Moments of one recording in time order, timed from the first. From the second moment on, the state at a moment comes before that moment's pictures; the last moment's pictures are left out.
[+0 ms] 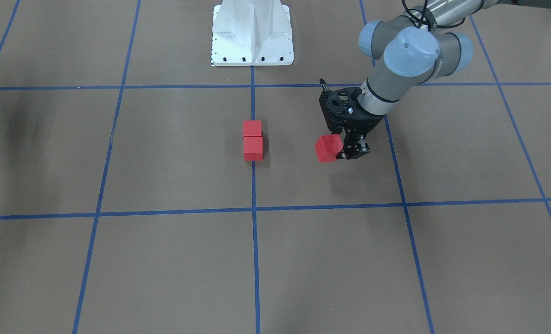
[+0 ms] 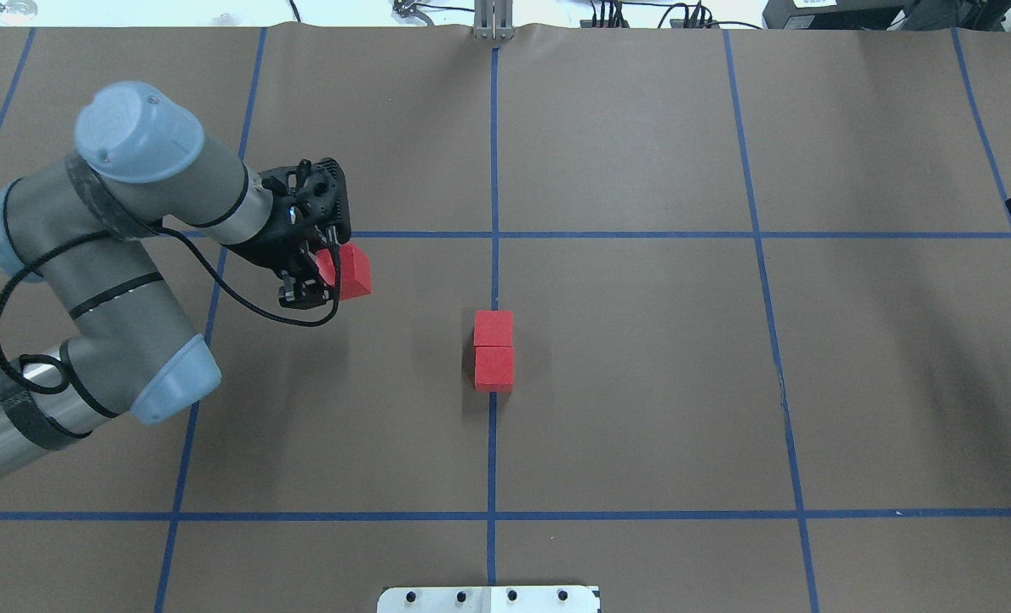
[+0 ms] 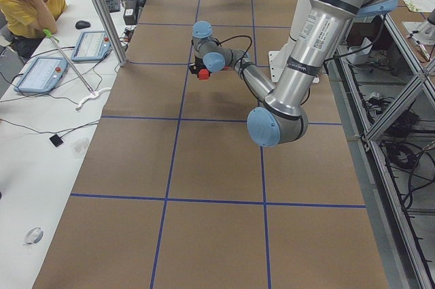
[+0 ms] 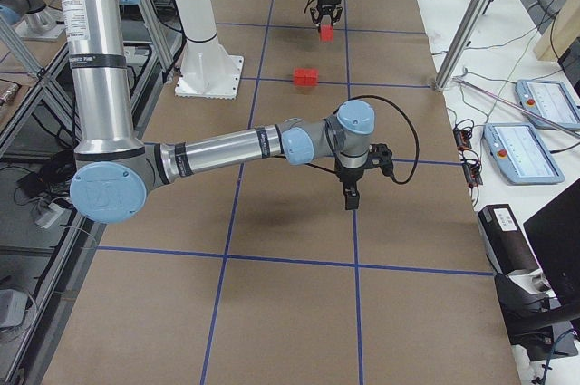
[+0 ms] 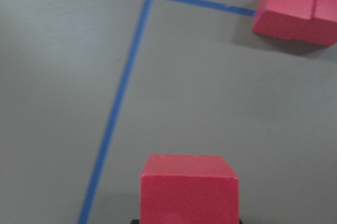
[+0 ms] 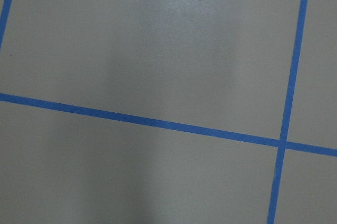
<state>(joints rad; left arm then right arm) -0.70 -2.06 -1.72 -1.84 -2.10 0.26 1.33 -1.50 1.73 -1.50 2.25 0.24</state>
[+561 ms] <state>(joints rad) -0.59 -2.22 -1.59 -1.83 -1.99 0.29 1.34 -1.52 1.72 -1.50 2.25 0.24</state>
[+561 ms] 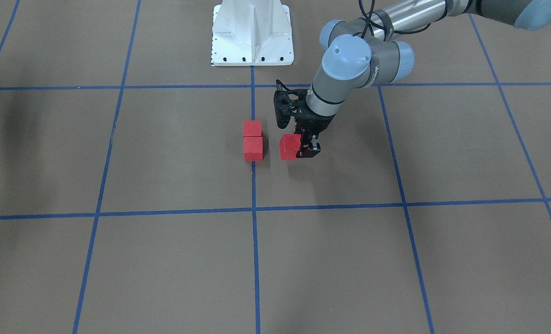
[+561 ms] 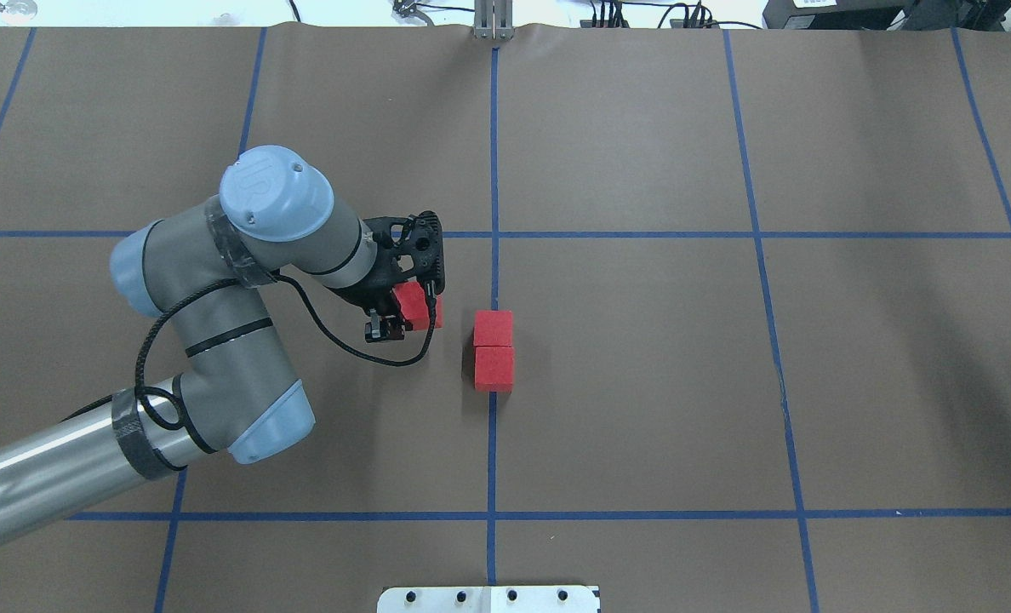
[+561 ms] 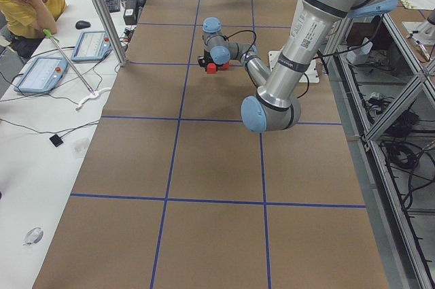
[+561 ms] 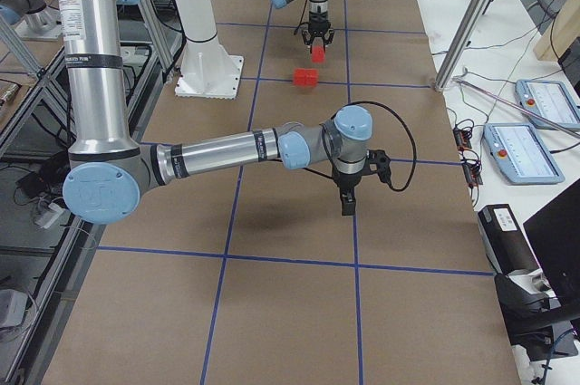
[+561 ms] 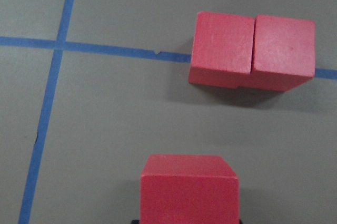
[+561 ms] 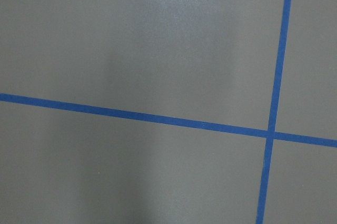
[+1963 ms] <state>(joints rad) -0.53 -2.33 -1.52 -1.63 -1.98 0.33 1.34 -1.52 1.73 -1.50 2.25 0.26</state>
